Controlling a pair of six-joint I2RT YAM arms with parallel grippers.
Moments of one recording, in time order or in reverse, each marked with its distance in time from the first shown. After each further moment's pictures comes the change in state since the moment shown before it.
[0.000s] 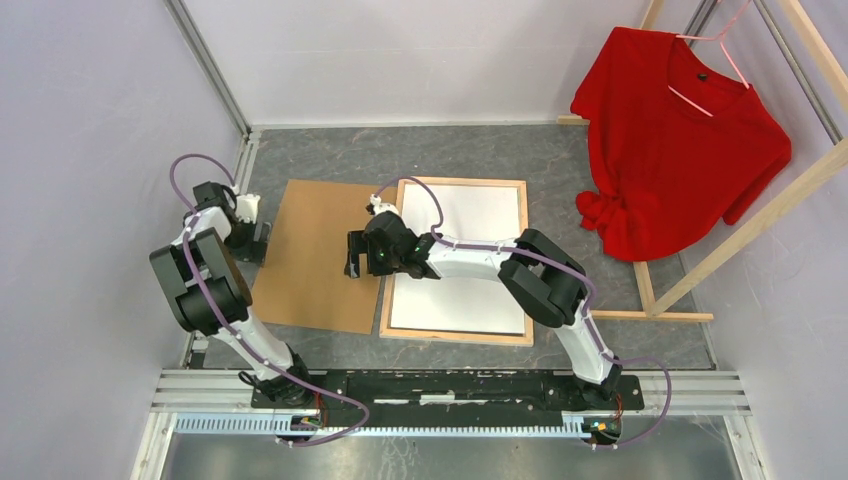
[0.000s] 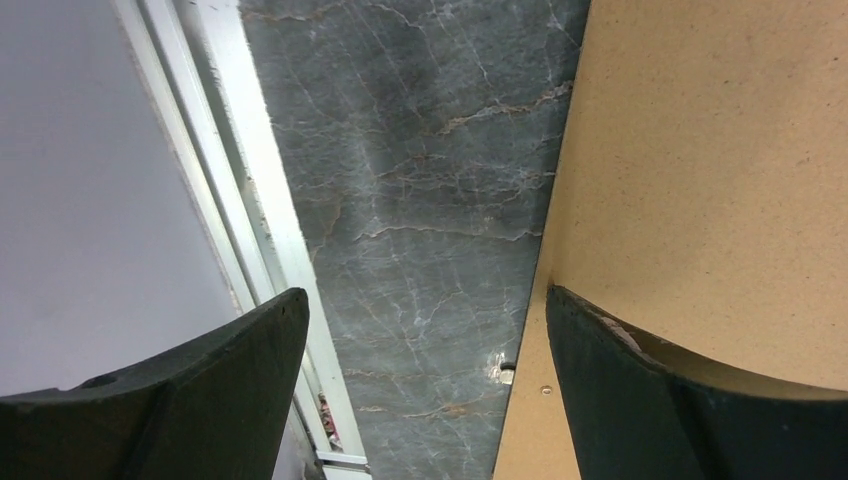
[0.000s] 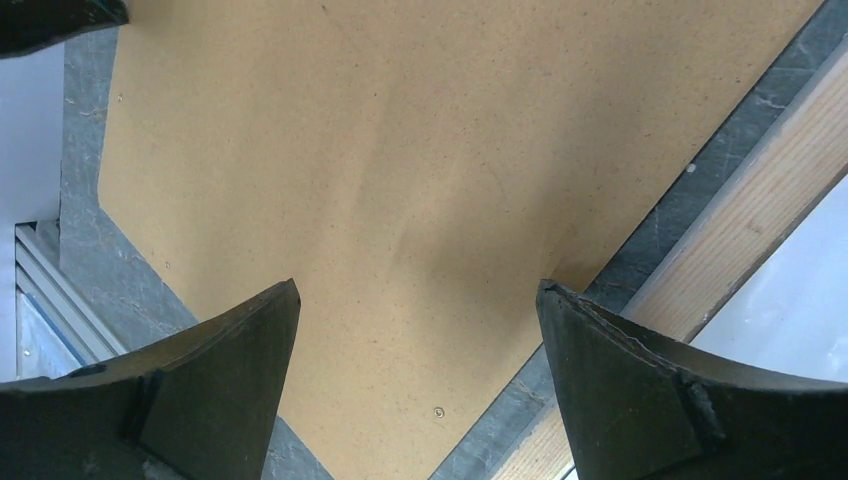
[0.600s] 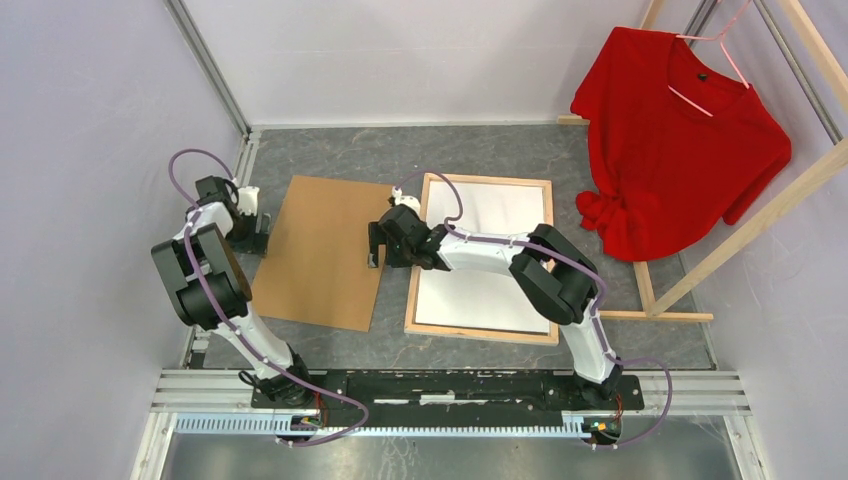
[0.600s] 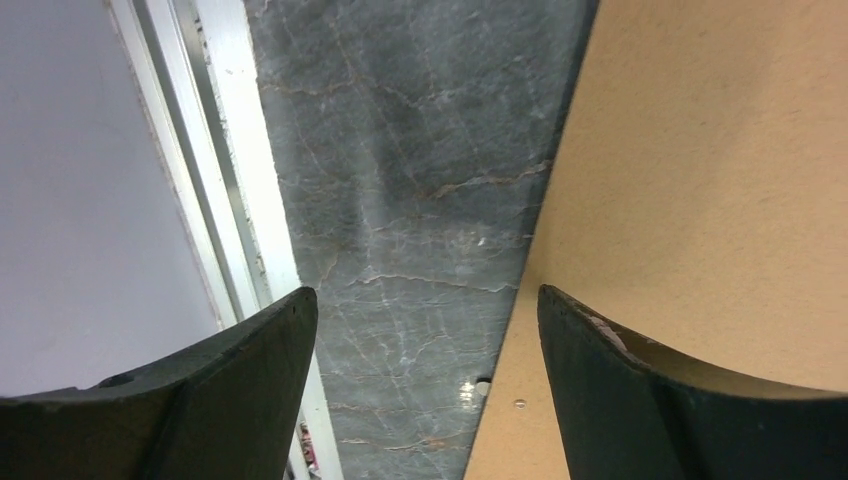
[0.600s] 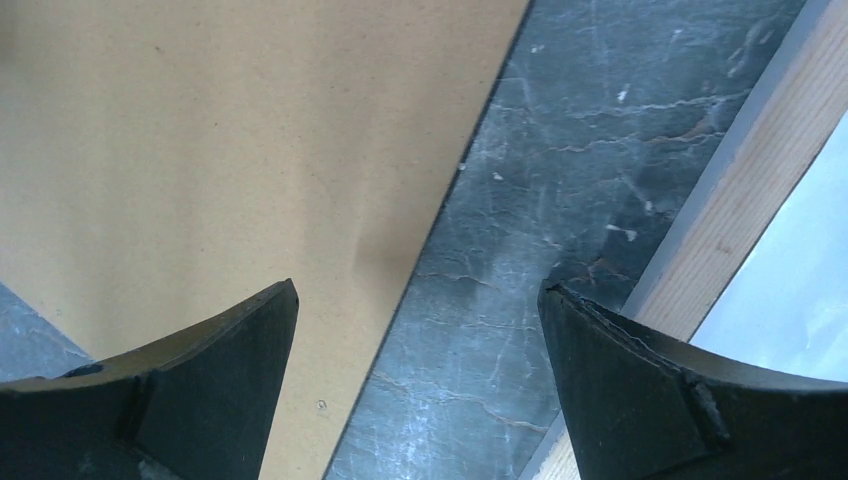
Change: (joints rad) left arm -0.023 0.047 0.028 0.043 0.008 -0.079; right arm -0.053 -0.049 -0.044 -0.106 0.126 0.009
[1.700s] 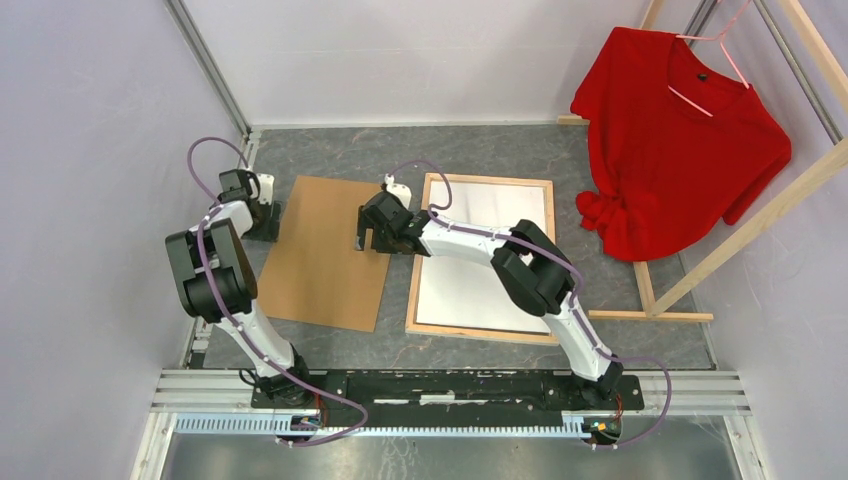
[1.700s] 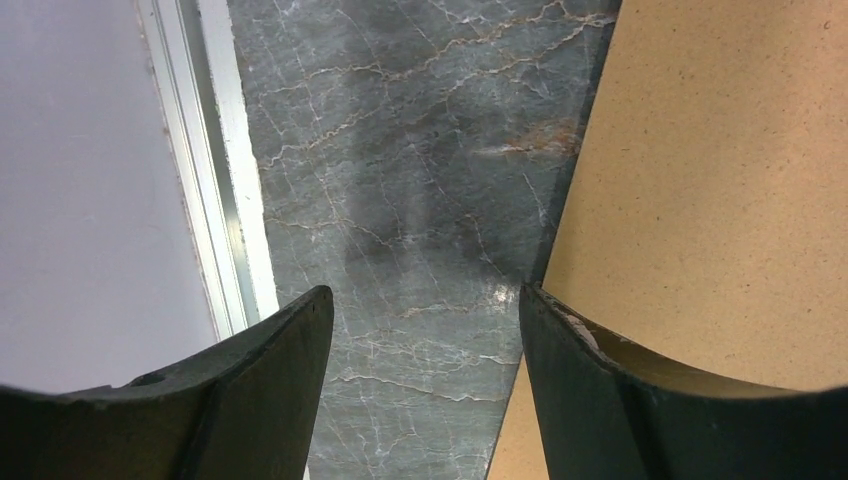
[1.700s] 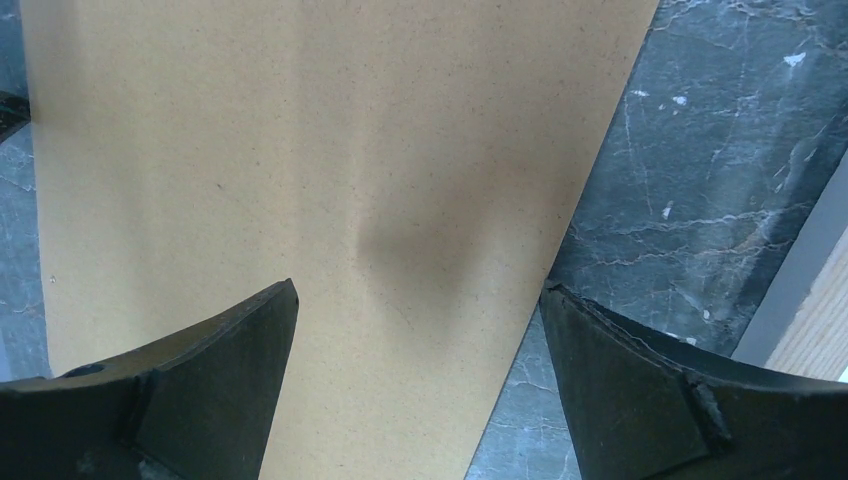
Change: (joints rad) left arm -0.118 0.038 -0.021 0.203 -0.066 -0.082; right arm -0.010 0.168 0.288 -0.142 0.050 0.104
